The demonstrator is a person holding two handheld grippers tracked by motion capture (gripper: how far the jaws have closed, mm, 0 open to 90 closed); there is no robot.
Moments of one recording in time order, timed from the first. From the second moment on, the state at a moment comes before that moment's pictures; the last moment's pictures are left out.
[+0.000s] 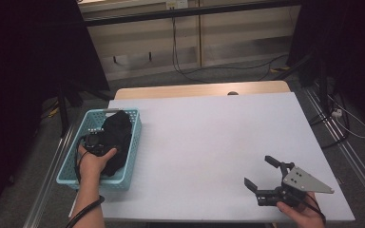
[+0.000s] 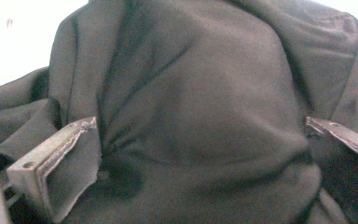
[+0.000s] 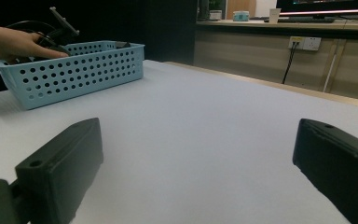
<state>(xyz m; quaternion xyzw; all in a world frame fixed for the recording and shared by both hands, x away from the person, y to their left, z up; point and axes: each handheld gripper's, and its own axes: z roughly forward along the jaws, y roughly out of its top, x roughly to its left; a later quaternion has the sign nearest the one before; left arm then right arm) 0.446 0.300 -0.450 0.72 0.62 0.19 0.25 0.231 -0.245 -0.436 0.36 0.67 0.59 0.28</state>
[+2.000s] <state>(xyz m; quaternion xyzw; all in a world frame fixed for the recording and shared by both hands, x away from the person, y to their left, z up) 0.428 0.198 -0.279 0.72 0.44 0.20 0.50 0.233 -0.244 -0.436 0.36 0.67 0.59 0.28</state>
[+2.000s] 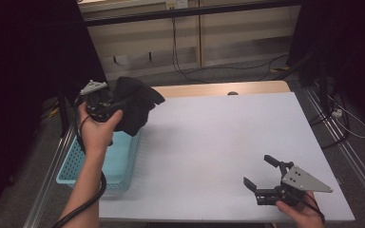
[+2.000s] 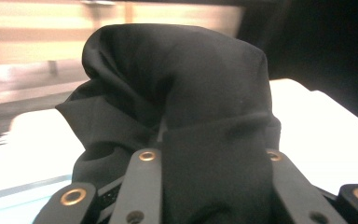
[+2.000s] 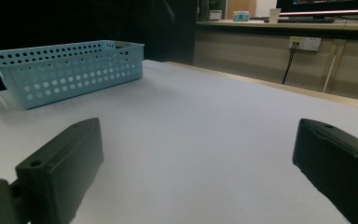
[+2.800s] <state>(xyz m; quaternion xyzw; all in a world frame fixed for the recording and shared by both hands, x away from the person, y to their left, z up) 0.400 0.087 -0.382 0.81 0.33 0.09 0.47 0.234 -0.245 -0.437 0.36 0.67 0.58 0.29</state>
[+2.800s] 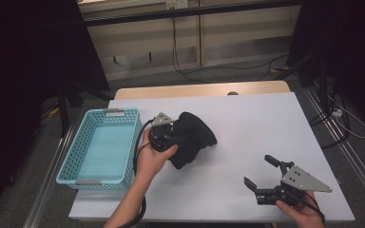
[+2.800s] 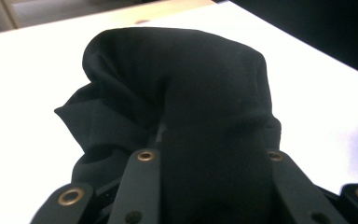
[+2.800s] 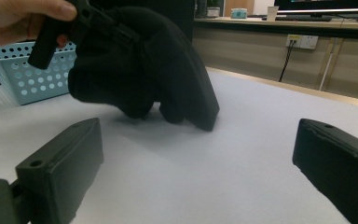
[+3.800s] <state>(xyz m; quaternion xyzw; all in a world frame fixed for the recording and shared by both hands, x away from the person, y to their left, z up) 0.390 0.100 -0.392 0.82 0.35 0.13 0.43 0.249 -0.247 -0.433 0.38 0.68 0.55 0.30</state>
